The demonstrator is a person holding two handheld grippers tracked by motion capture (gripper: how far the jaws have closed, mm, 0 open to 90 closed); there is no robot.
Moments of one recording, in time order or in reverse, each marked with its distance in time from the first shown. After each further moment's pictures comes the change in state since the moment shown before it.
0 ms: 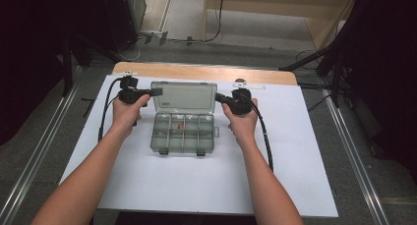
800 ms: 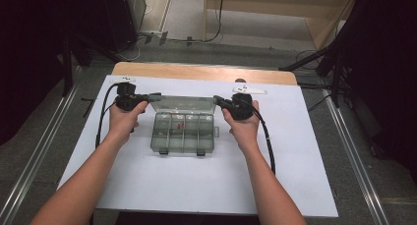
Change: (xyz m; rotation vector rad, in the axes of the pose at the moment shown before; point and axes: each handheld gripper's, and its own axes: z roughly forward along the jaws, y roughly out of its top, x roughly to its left) left arm -0.018 -0.016 -0.018 -0.013 -0.005 0.062; right arm 0.018 -0.005 -0.022 -0.034 0.037 -0.092
